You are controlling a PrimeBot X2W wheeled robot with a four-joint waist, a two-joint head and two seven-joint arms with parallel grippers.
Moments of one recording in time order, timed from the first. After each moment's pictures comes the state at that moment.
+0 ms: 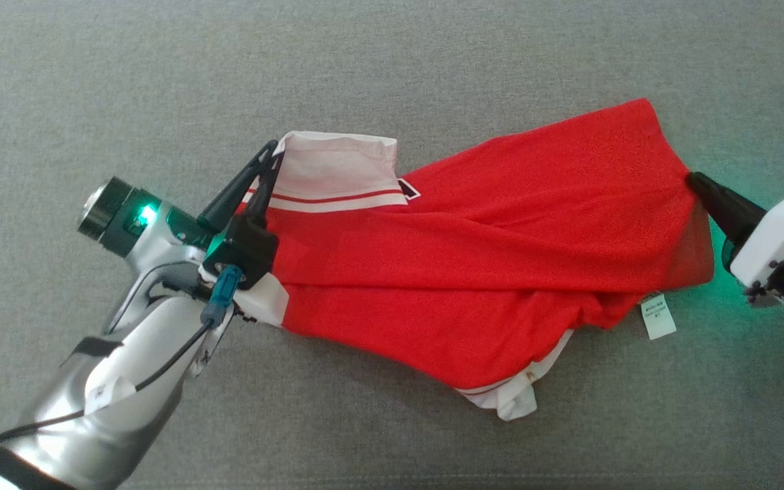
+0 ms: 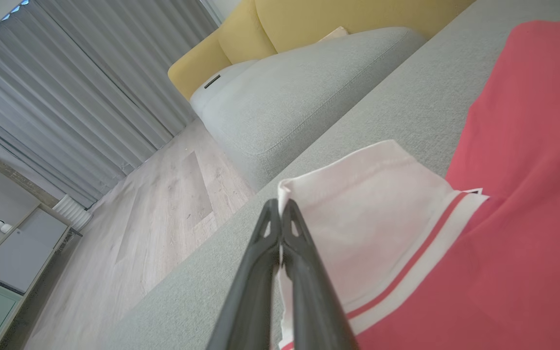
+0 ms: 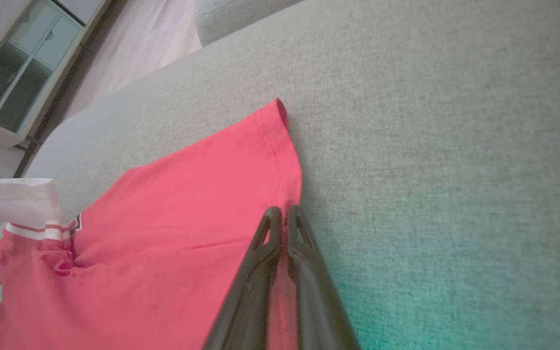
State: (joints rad) left arm -0.60 0.39 -0.80 0.36 -0.04 0.24 -0.26; right arm -0.54 -0.64 0.57 0.46 1.16 0.13 0.28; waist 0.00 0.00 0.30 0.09
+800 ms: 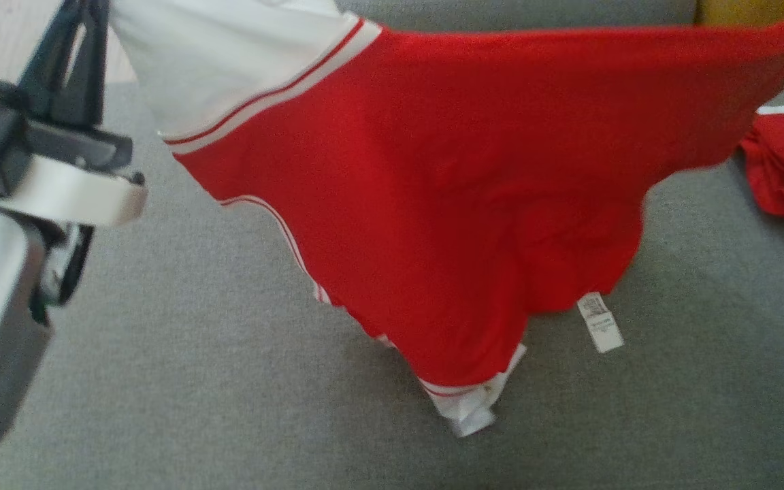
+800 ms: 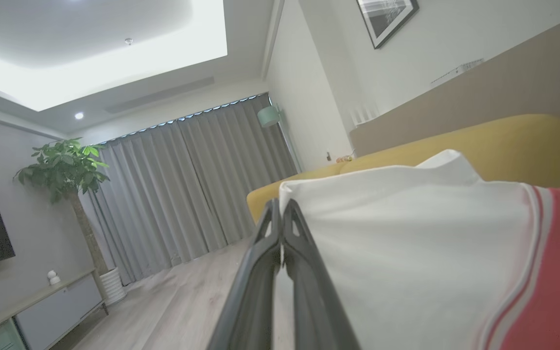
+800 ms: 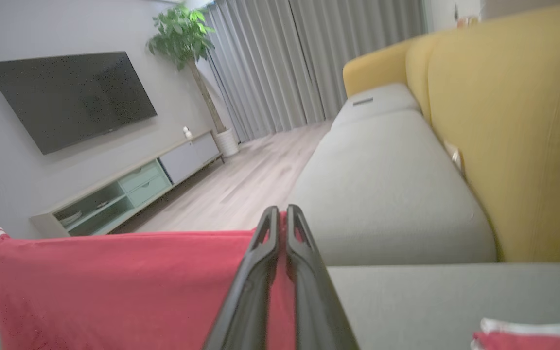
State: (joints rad) left arm -0.61 0.55 -0.48 0.04 -0.32 0.17 -0.26; right arm -0.64 -0.82 0.55 0.24 1.28 0.13 0.06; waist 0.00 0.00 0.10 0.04
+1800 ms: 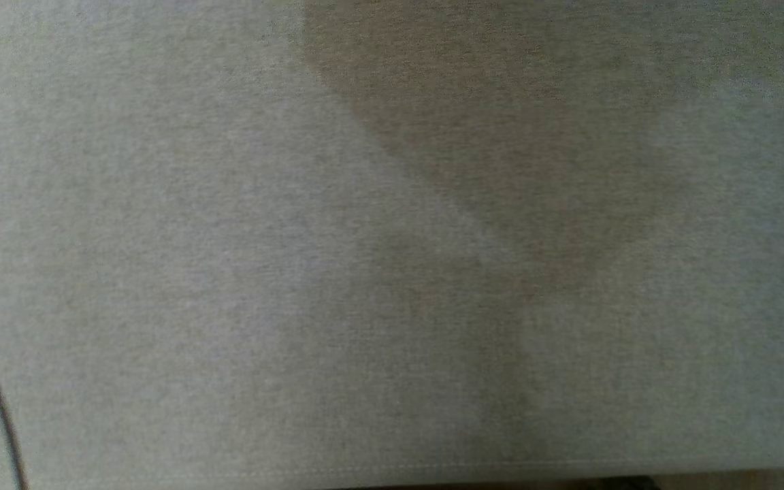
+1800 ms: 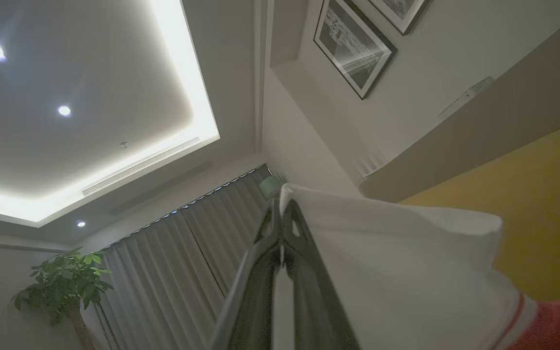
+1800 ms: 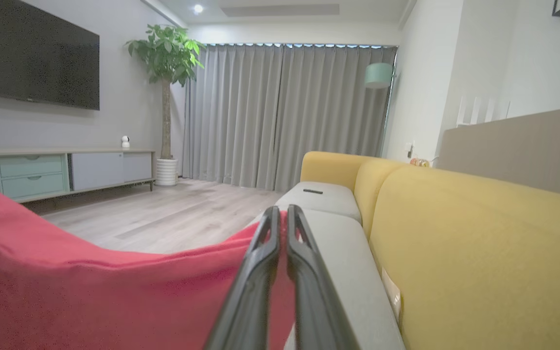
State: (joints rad) left arm -1.66 0.36 -0.50 0.35 -0.10 0.03 -0.26; right arm -1.58 -0.62 0.65 0.72 0.73 0.13 -0.22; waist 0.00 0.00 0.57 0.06
